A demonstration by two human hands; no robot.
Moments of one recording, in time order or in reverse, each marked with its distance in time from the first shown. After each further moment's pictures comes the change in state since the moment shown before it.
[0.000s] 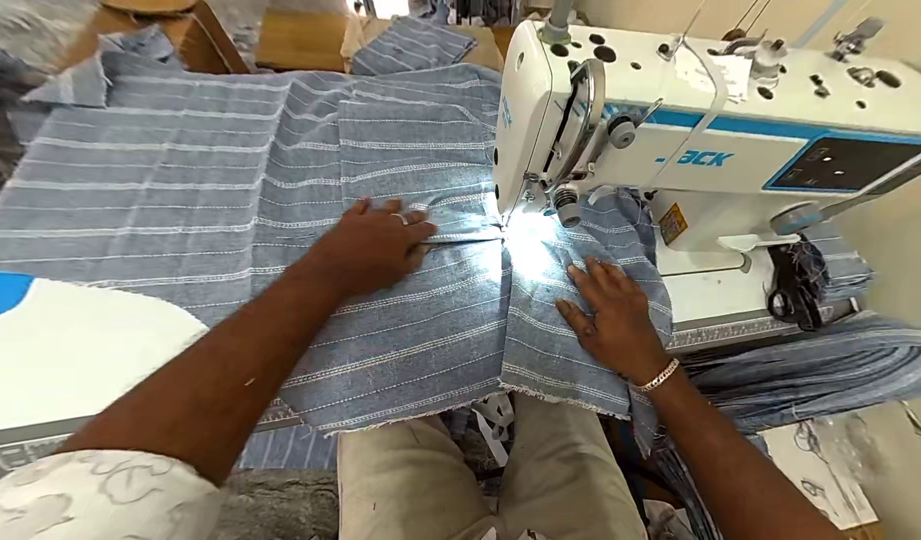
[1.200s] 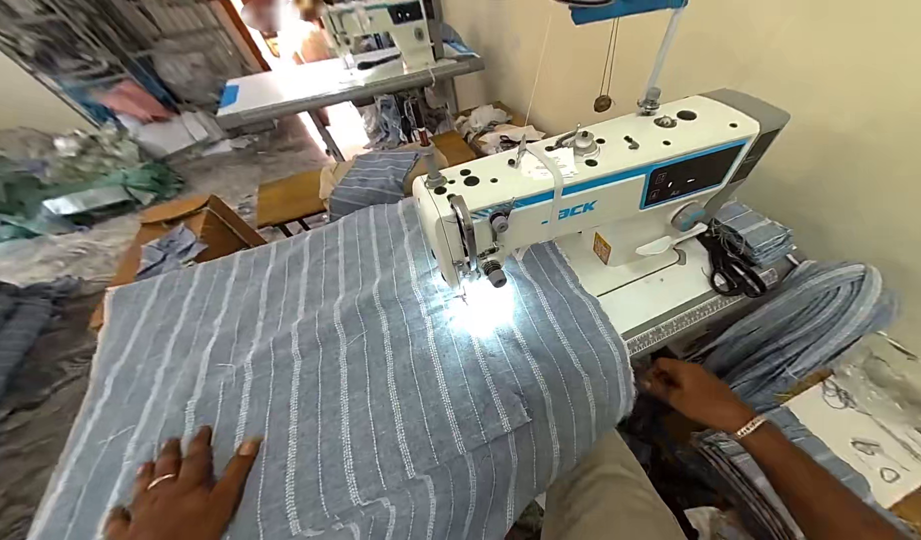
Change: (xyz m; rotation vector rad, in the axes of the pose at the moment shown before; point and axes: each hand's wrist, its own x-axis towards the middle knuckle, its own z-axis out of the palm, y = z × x) left_hand -0.221 -0.063 0.025 -0.109 0.168 -0.831; right_hand -0.127 0.100 -0.033 0.409 -0.325 0.566
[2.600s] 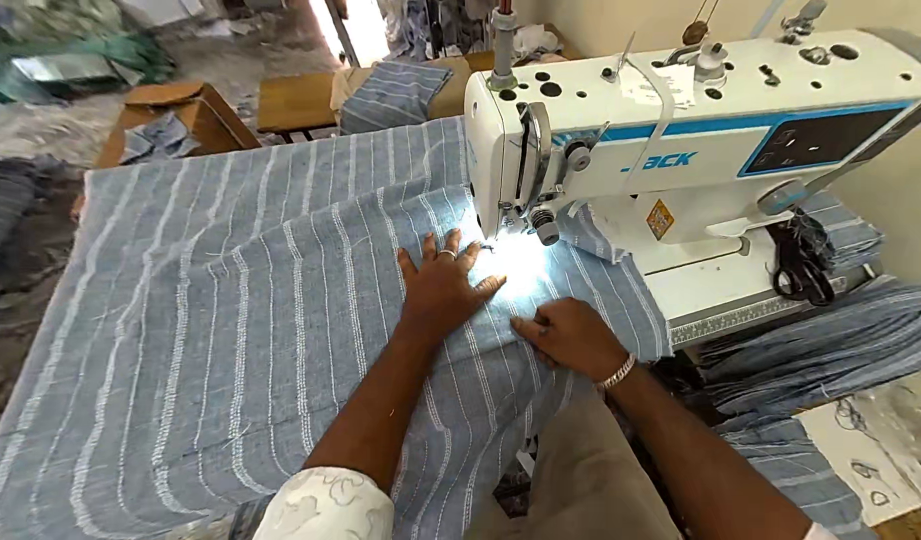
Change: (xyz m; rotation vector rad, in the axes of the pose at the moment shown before) left_hand 0.067 0.289 0.059 -0.045 -0.117 0.527; right_hand 0.048 -0.215 0.056 -0.010 -0.188 -0.193
